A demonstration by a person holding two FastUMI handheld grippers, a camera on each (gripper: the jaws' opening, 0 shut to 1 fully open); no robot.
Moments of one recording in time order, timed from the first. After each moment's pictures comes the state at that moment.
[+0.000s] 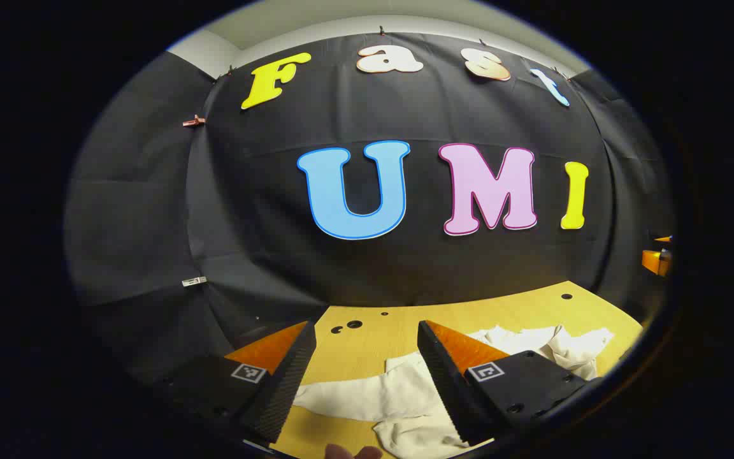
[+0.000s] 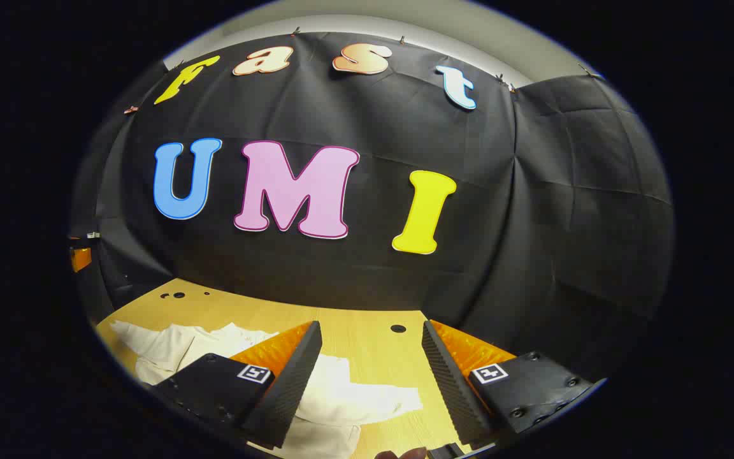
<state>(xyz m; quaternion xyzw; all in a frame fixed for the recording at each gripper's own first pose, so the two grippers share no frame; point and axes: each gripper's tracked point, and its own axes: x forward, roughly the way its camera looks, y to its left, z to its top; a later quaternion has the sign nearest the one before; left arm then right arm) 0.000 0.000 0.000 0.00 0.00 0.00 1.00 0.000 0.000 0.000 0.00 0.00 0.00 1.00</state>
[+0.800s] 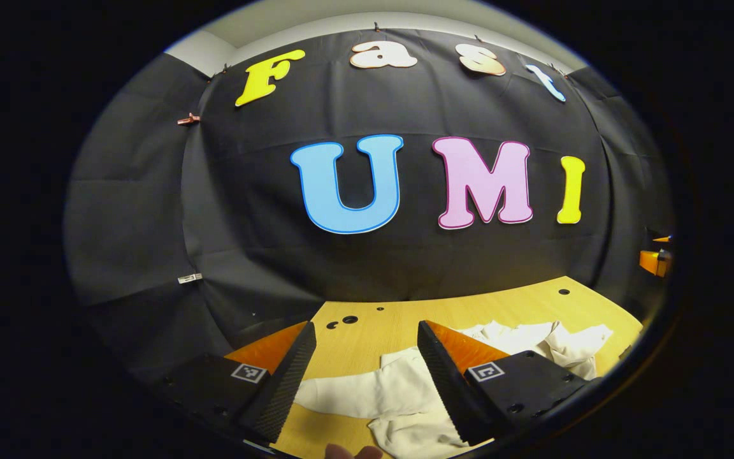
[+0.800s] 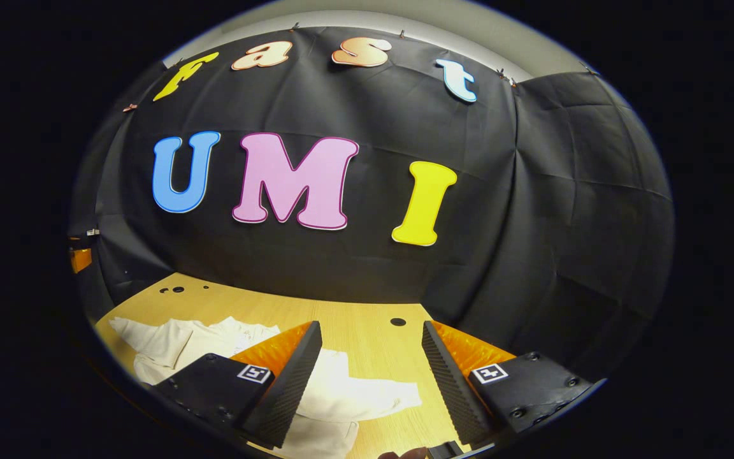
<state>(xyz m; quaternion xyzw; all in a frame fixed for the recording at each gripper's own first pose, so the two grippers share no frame) 0.002 -0.014 -0.007 0.01 0.01 -0.01 1.00 0.006 -0.005 -0.018 0.00 0.02 0.00 1.00</state>
